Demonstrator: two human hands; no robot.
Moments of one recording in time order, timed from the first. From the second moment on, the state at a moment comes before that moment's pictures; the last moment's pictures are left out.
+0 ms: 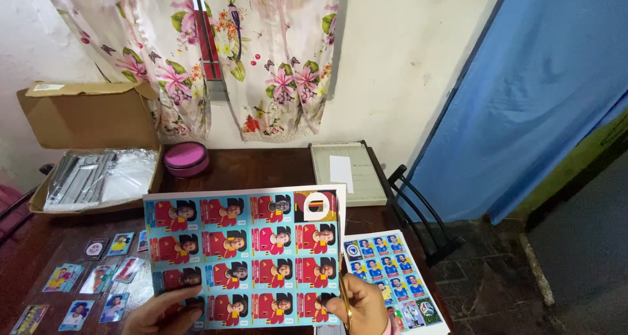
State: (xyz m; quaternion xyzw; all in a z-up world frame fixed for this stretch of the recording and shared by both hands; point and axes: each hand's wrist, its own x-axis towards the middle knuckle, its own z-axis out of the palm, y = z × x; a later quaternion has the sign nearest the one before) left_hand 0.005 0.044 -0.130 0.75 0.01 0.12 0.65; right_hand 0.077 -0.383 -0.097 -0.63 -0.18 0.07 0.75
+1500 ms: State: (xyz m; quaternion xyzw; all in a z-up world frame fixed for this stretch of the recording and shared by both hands) left_hand 0.010 0.083 -0.081 0.84 -0.03 0.08 0.54; right_hand 0.187 -0.358 0.011 -0.79 -0.19 -0.07 0.58
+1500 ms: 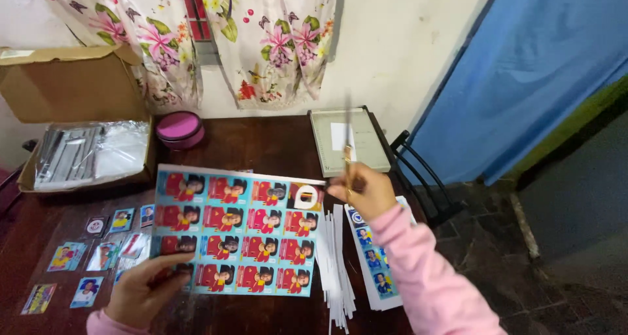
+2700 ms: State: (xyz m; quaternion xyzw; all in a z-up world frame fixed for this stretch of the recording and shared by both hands) left_hand 0.062 0.016 0.032 0.71 -0.12 0.28 0.64; right_hand 0.083 -0.365 -0.067 -0.78 -0.19 0.03 0.60
